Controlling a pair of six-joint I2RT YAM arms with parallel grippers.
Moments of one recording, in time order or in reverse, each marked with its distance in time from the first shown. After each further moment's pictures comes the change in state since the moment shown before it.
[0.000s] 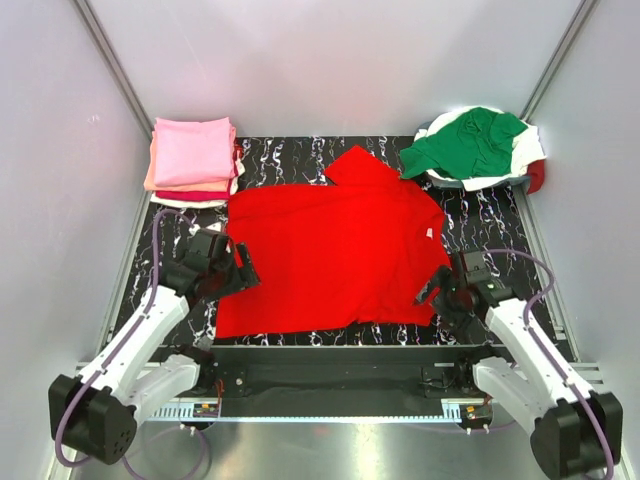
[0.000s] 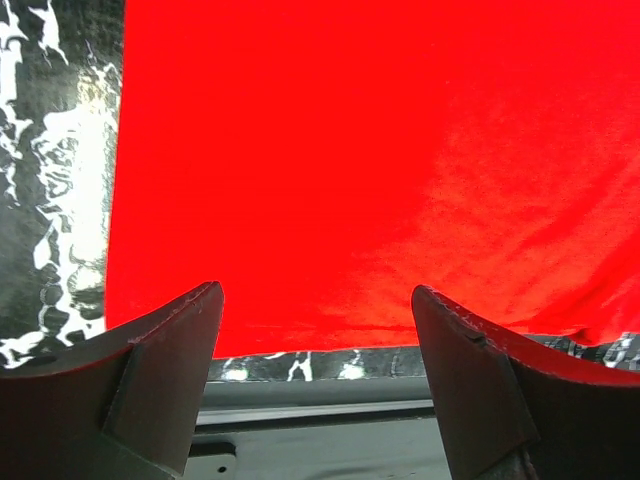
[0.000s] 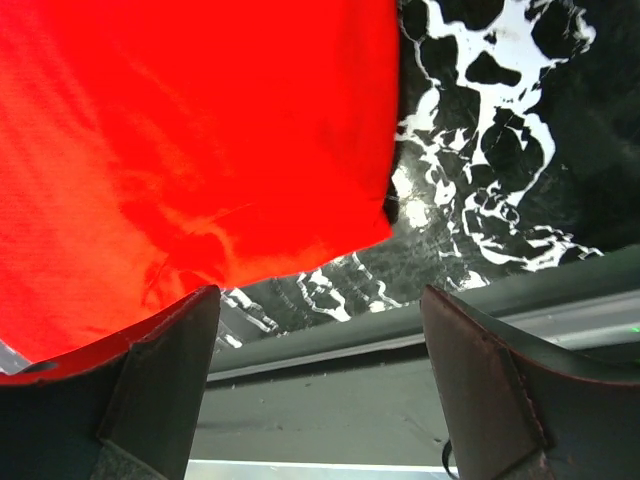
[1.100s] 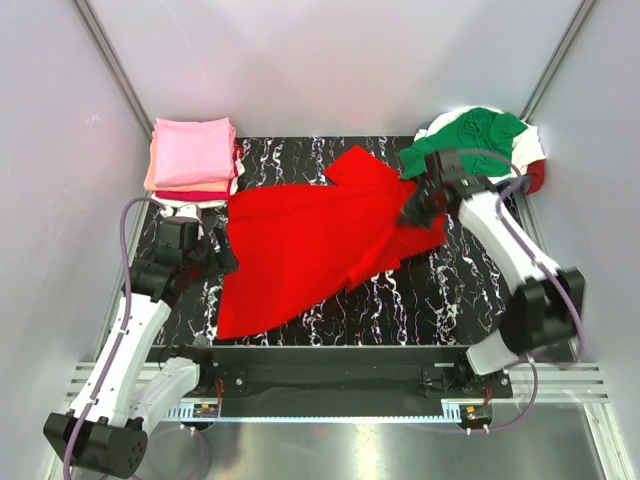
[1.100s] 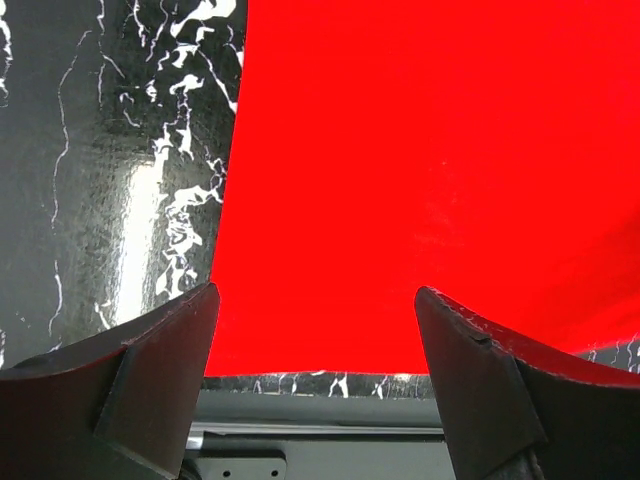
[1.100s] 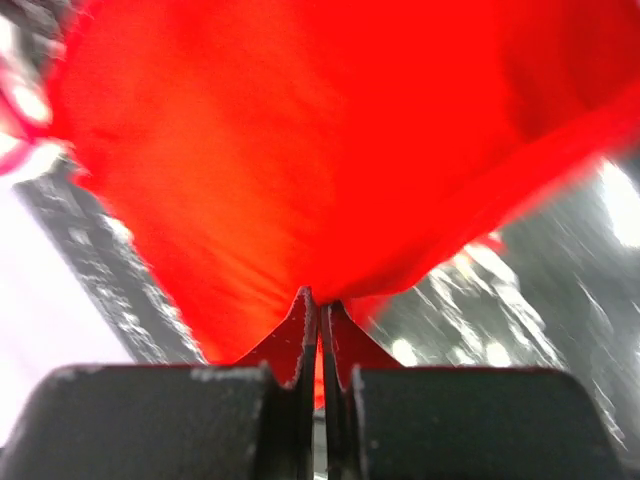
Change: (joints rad) left arm 0.142 -0.094 0.179 -0.119 -0.045 0.177; right arm 0.034 0.628 0.710 0.087 -0.079 -0.062
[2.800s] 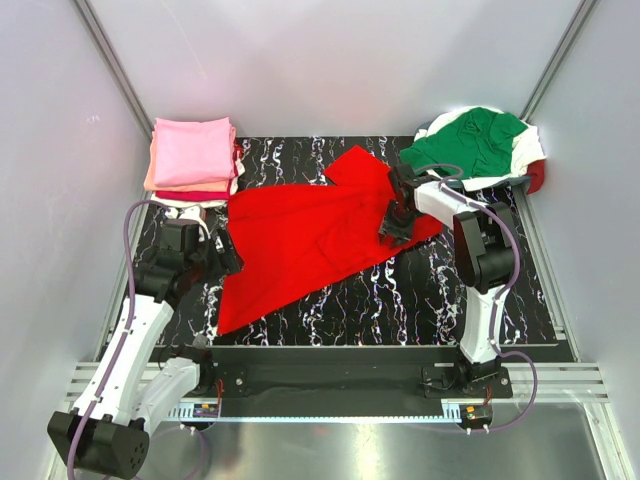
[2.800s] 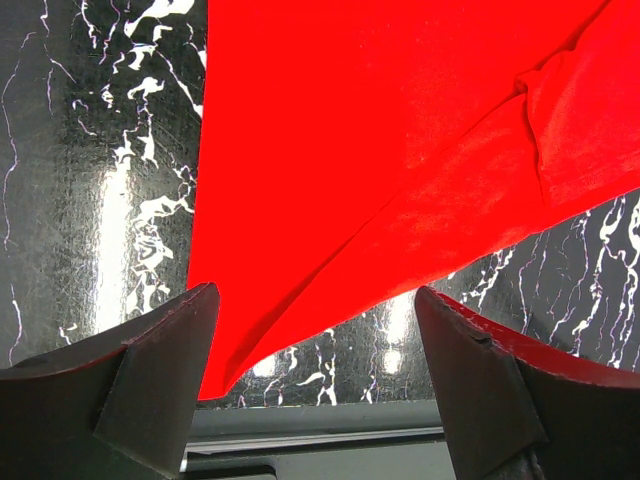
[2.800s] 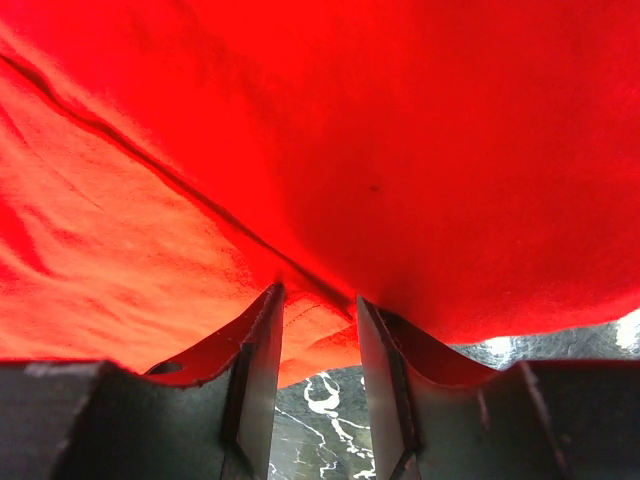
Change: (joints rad) left arm 0.025 -0.007 -0.066 0.084 0.086 0.016; right arm 0.044 0.556 0.179 0.077 0.082 -0.198
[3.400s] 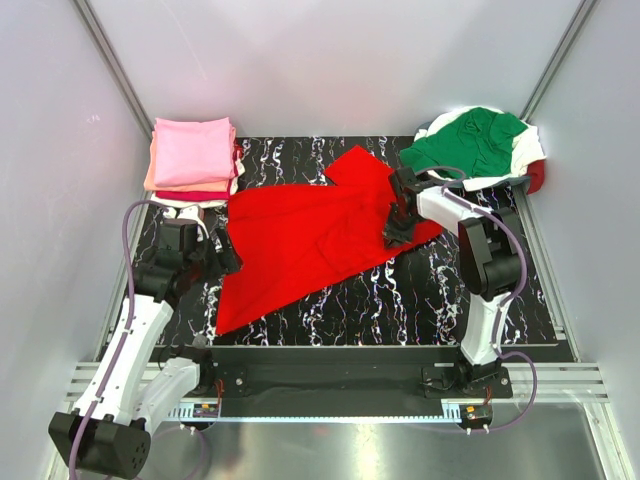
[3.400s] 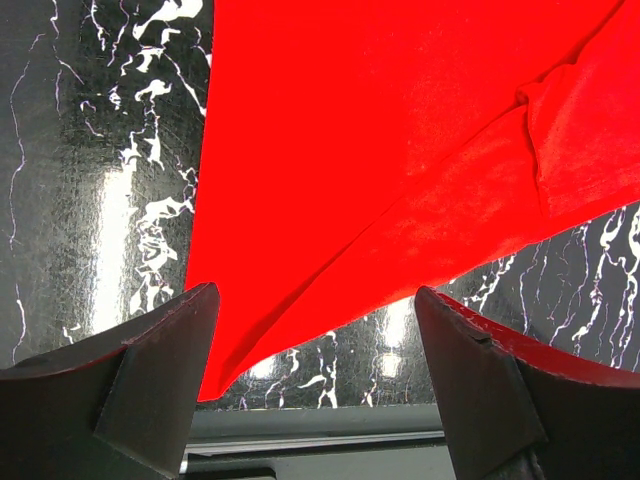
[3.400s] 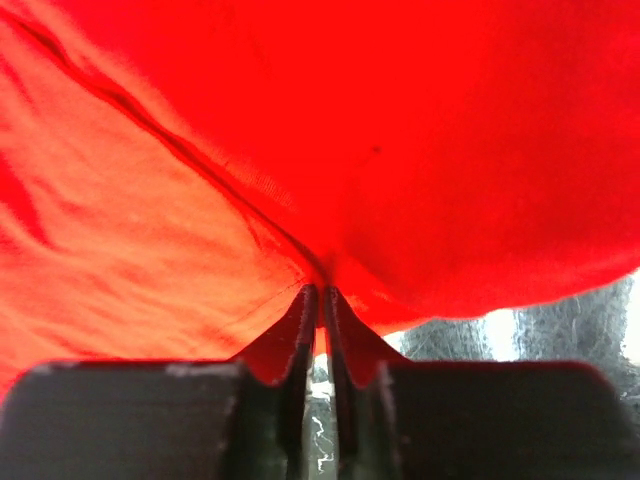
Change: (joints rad) left arm 0.014 0.000 0.000 0.002 0.000 0.000; right arm 0.012 -0.069 -0.090 0.046 -0.002 0.014
